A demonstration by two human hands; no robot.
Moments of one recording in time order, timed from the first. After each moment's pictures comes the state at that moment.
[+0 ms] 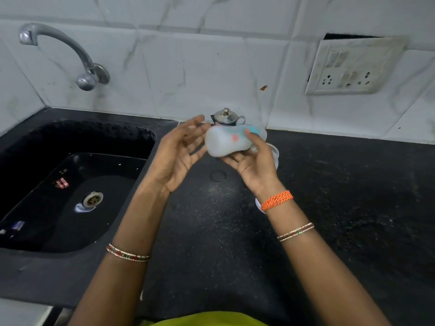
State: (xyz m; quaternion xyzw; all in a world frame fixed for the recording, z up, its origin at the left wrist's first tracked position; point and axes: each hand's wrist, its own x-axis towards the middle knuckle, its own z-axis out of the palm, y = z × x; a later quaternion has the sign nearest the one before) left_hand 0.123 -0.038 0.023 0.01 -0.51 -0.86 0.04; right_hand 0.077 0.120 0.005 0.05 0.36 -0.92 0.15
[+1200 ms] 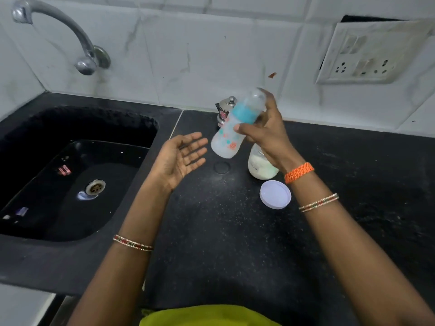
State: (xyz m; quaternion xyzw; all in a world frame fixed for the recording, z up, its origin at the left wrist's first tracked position) left_hand 0.108 -0.057 -0.022 0.15 -0.52 -0.84 -0.02; right_hand 0.043 0.136 0.021 -0.19 0.67 -0.72 0.02
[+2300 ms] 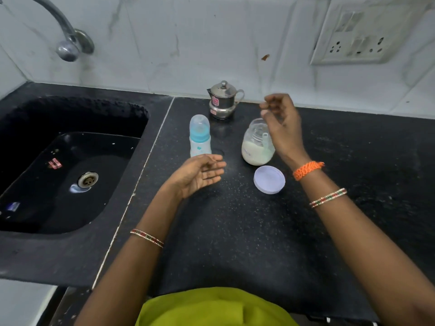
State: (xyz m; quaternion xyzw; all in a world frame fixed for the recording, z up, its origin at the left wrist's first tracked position) left_hand 0.106 -0.016 -0.079 0.16 -0.55 -0.80 -0.18; right_hand 0.039 0.179 -0.016 -0.15 0.77 -0.61 -0.14
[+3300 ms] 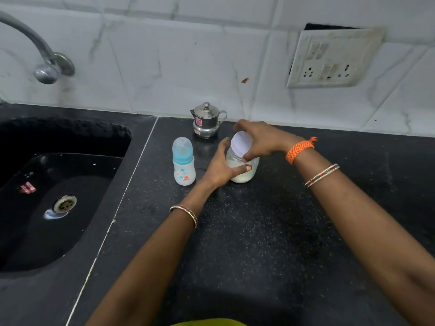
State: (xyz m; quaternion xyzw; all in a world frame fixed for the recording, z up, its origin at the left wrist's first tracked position) left_hand 0.015 0.059 -0.099 -0.05 -0.79 -0.62 -0.01; right_hand -0.016 0.193 0.023 -0.24 0.96 -0.11 0.12
